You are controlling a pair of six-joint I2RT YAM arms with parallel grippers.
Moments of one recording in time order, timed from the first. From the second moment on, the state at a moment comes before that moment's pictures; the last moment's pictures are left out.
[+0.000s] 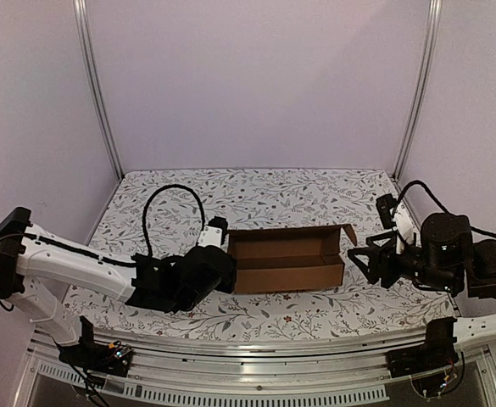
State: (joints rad) left arm -1.26 1.52 0.81 0.01 -0.74 -0.65; right arm 1.20 0.69 0.74 -0.54 0.46 0.41
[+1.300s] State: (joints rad) left arm -1.39 1.68 0.89 -0.19 -0.88 -0.64; right arm 0.97 1.63 1.20 -0.20 0.27 0.27
